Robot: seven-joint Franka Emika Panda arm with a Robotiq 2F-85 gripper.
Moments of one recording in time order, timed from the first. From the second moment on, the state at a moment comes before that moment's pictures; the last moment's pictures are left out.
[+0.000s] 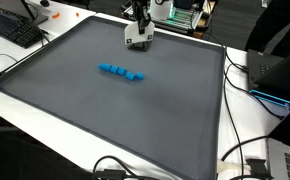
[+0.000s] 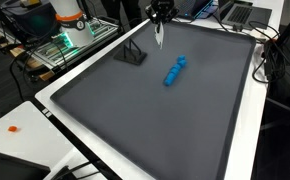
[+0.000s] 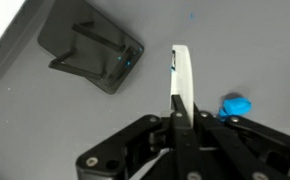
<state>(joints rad) 0.13 0.05 0.07 -2.27 -0.03 2.23 0.95</state>
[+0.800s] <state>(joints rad) 0.09 -0.01 0.06 -2.40 0.19 2.38 1.01</state>
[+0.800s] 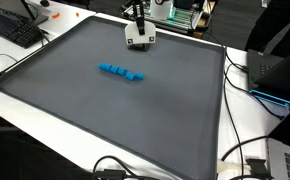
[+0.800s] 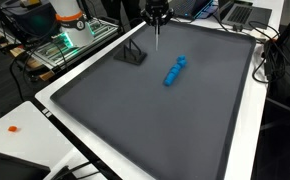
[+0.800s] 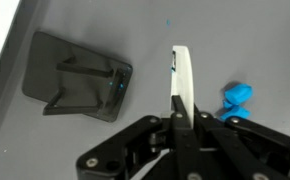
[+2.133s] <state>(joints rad) 0.03 -0.09 0.03 -2.70 0.36 2.65 1.05</state>
